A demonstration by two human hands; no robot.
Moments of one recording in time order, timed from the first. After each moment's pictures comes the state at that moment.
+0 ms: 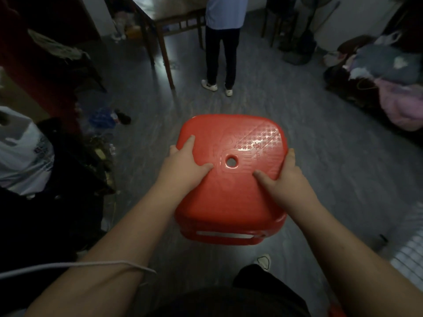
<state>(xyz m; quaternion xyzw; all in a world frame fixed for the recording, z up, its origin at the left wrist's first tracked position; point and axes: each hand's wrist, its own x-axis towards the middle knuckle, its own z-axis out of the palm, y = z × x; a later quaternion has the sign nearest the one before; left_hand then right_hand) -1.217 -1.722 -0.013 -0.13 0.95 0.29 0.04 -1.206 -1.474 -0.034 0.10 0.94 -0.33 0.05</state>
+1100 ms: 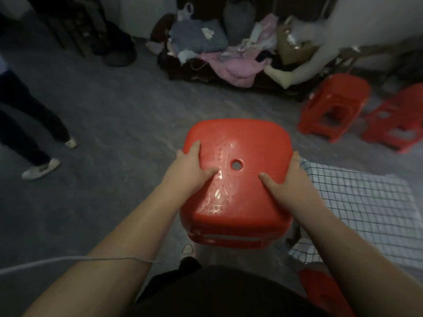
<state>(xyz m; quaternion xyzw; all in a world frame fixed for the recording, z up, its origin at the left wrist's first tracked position) -1.632 -1.266 -0.059 0.28 0.91 0.22 0.23 -1.439 -1.108 -0.064 0.50 0.81 -0.30 -0.02</state>
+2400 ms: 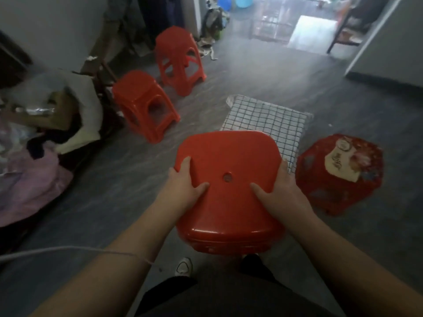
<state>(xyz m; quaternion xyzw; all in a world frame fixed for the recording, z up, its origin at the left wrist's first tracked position) -1.649 -0.821 -0.103 0.75 0.58 -0.02 0.32 -1.445 -0.961 -0.110 0.88 0.34 -0.28 -0.16</state>
